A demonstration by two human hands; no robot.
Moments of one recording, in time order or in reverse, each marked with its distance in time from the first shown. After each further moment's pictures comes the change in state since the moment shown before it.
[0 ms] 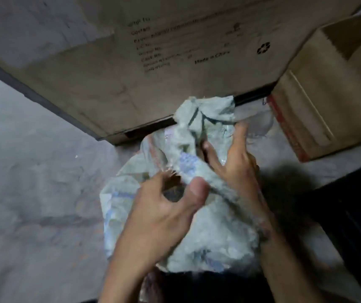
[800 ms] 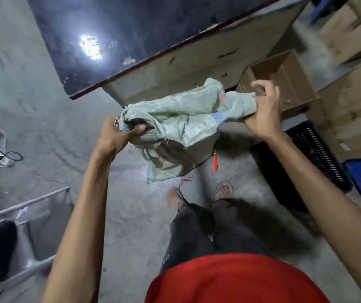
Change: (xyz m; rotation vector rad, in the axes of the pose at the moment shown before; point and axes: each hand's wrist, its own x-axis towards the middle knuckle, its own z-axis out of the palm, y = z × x) left_hand -0.178 0.236 -0.313 -0.034 -0.018 0.045; right_hand -0.132 -0.296 -0.353 -0.416 0.110 -0.309
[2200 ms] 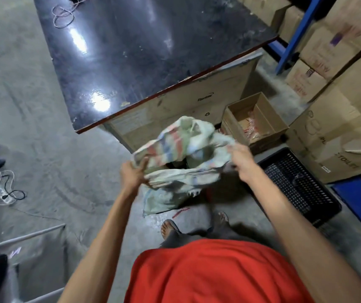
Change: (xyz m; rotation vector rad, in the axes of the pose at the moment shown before) left_hand -0.078 0.004 0.092 -0.058 0.296 -0.203; right_hand -0.087 0.015 -0.043 0.904 -0.227 0.755
